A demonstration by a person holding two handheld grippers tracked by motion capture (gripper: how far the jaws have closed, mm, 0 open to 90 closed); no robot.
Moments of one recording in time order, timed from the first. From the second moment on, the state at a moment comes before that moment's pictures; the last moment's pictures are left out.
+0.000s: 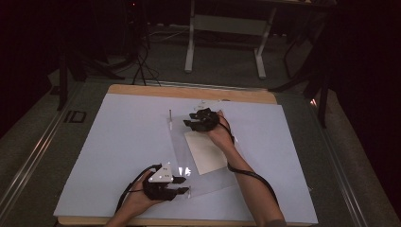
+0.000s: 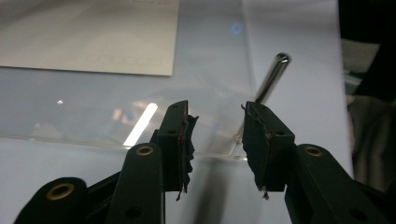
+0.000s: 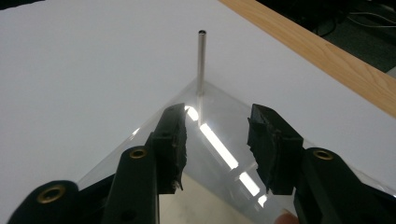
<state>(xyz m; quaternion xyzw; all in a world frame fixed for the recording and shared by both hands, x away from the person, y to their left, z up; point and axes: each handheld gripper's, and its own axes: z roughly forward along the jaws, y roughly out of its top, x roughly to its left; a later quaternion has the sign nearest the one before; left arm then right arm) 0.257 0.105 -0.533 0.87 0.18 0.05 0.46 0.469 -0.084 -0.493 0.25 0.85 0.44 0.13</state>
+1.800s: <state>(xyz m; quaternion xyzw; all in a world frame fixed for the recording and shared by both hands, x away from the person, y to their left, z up) 0.236 0.127 -0.507 0.81 0.24 0.12 0.51 0.518 -0.037 -0.501 0.29 0.85 0.40 0.19</state>
